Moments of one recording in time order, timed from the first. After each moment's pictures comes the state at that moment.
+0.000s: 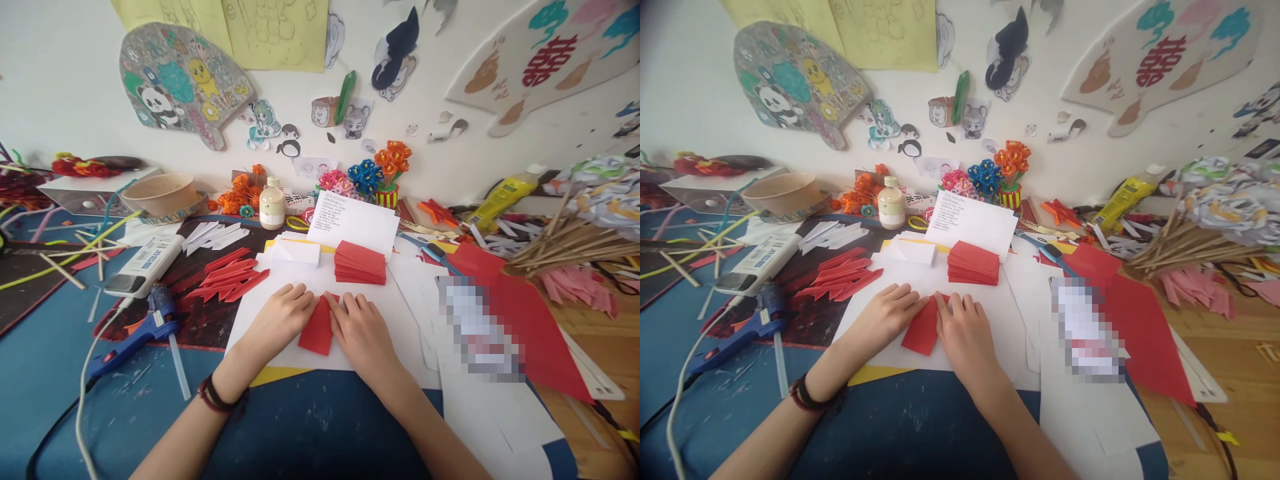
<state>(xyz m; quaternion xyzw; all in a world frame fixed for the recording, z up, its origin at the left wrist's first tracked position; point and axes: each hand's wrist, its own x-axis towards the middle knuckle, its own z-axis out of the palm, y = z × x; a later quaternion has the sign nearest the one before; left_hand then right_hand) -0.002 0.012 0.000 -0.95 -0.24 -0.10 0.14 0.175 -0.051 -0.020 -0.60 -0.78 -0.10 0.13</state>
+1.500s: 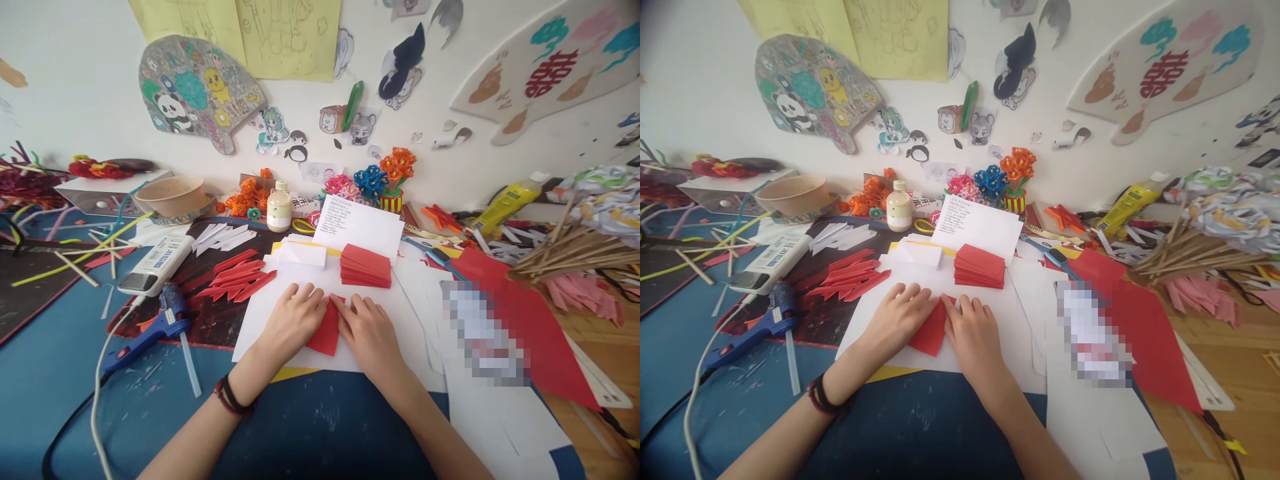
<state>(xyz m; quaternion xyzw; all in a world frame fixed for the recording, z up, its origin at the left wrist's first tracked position) 0.005 0.005 -0.002 -0.94 -0.30 -0.11 0.15 0.176 -0.049 -0.024 -0.62 -0.77 -0.09 0.13</state>
